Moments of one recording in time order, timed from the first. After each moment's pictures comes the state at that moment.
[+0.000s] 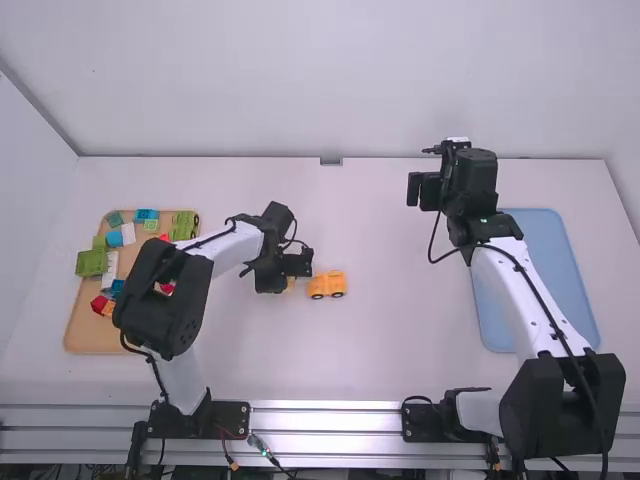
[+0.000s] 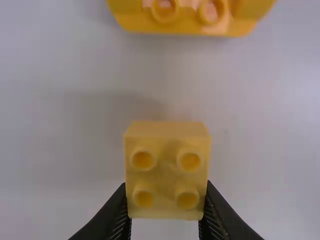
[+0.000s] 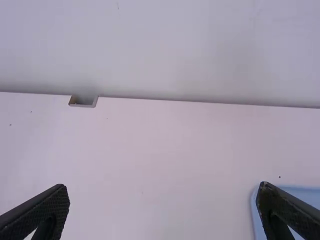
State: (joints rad) left arm -0.33 1.87 1.11 -0.74 0.09 1.06; right arm 0.11 1.43 1.10 -0.24 -0.02 0.00
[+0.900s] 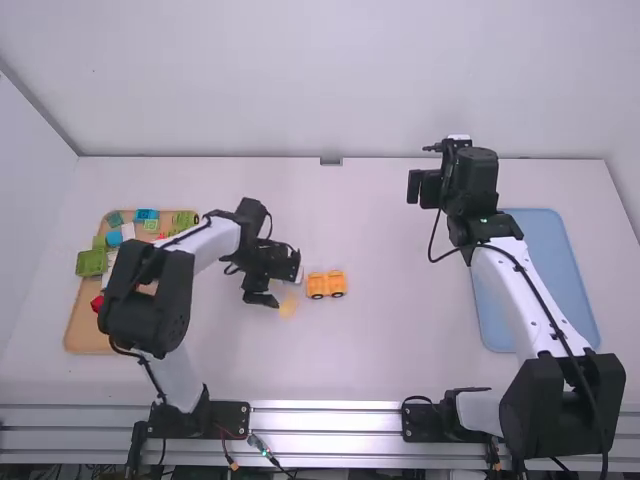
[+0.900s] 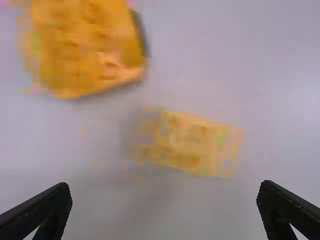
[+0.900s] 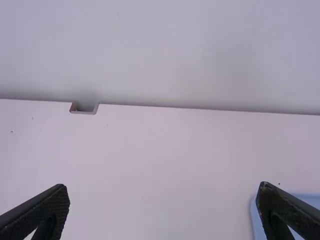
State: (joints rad) left arm -0.16 1.84 1.10 -0.79 0.50 1.54; right arm 0.11 1.43 1.11 -0.22 -0.02 0.00
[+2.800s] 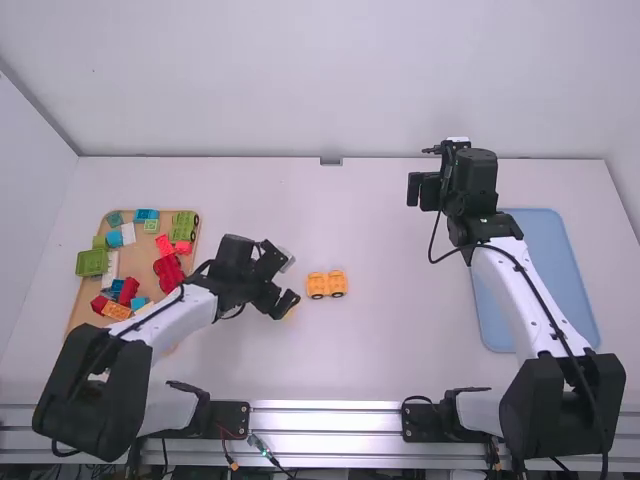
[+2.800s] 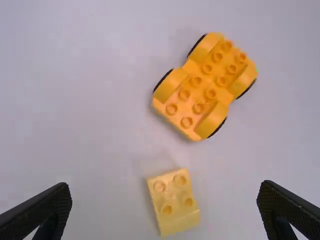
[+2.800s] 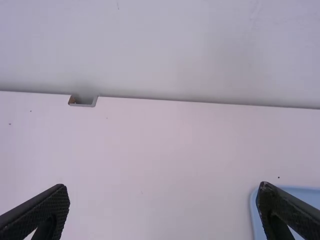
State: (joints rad) left arm -0.26 1.39 0.59 -0.26 0.36 0.24; right arm 0.11 1.43 1.11 -0.24 -0.02 -0.01
